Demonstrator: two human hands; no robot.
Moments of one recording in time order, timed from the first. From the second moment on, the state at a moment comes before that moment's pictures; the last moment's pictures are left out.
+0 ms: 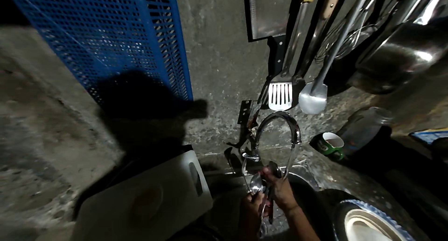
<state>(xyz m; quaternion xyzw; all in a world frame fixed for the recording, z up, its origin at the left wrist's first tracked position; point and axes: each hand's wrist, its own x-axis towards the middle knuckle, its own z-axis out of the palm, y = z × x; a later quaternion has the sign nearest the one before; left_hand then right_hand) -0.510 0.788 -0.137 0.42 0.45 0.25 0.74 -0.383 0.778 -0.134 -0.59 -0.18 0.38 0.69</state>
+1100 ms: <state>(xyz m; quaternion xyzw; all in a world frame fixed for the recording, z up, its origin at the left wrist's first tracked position) -0.489 0.789 -0.143 0.54 0.48 0.25 0.64 -0.404 0.779 -0.149 -0.65 -0.17 0.32 0.67</state>
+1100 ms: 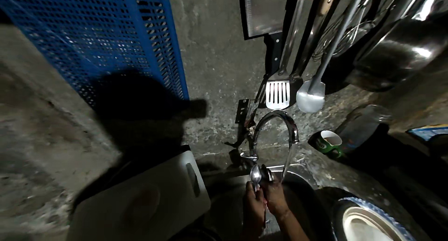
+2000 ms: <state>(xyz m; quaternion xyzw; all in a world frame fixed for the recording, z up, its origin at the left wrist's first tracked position) -0.493 0.788 -0.133 0.51 0.40 0.22 0.73 -0.393 0.773 -0.132 -0.64 -0.16 0.28 0.70</state>
